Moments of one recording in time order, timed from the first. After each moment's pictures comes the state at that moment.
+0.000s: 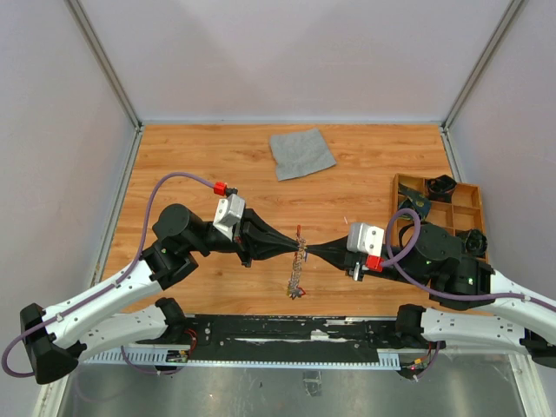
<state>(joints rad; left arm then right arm) -0.90 0.85 0.76 0.40 0.70 -0.30 1.27 0.70 0.99 -0.30 -0.07 -0.32</state>
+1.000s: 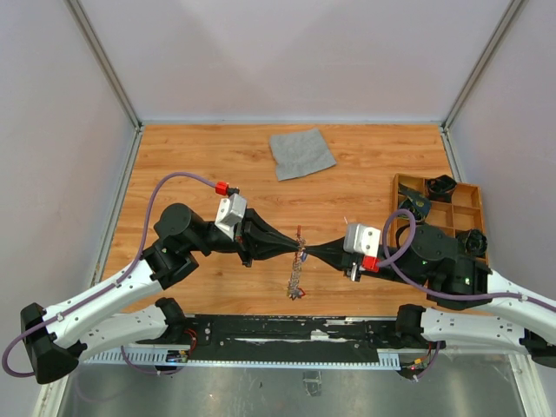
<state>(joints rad) -0.90 0.86 0.76 0.38 0.70 -0.30 1.27 0.71 0.98 -0.29 -0.07 -0.32</state>
